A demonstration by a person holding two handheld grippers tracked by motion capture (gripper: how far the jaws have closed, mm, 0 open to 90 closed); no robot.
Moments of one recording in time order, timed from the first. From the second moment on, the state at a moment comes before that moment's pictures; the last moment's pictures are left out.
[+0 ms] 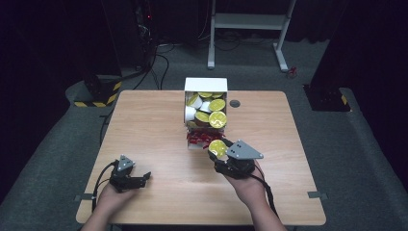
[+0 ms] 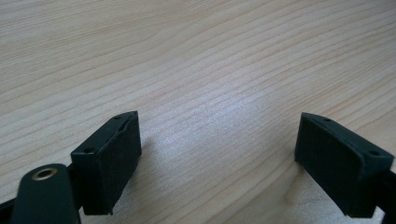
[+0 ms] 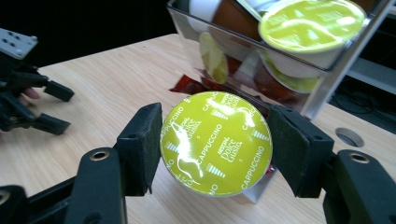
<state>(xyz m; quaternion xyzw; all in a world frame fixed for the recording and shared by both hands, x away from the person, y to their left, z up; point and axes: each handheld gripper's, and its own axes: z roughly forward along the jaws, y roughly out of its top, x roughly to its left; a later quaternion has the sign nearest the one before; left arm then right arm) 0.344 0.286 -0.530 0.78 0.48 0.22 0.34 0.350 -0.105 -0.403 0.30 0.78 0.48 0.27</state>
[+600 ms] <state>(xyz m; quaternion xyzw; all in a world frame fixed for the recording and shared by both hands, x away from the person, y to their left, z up) 0.344 0.286 -0.530 0.78 0.48 0.22 0.34 0.368 -0.145 -0.405 0.35 0.75 0.47 0.29</state>
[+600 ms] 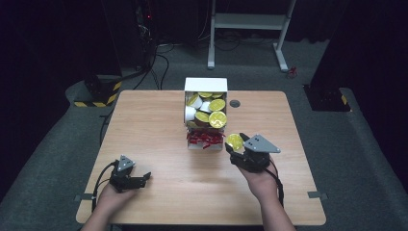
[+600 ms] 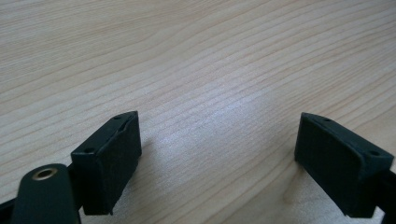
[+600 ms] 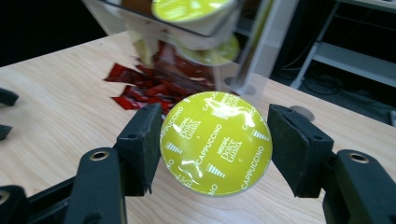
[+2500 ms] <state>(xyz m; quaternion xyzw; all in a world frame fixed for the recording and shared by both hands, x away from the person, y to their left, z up) 0.343 0.285 -0.530 0.78 0.48 0.21 0.34 0.429 -0.231 -0.482 0.51 0.72 0.36 0.29</state>
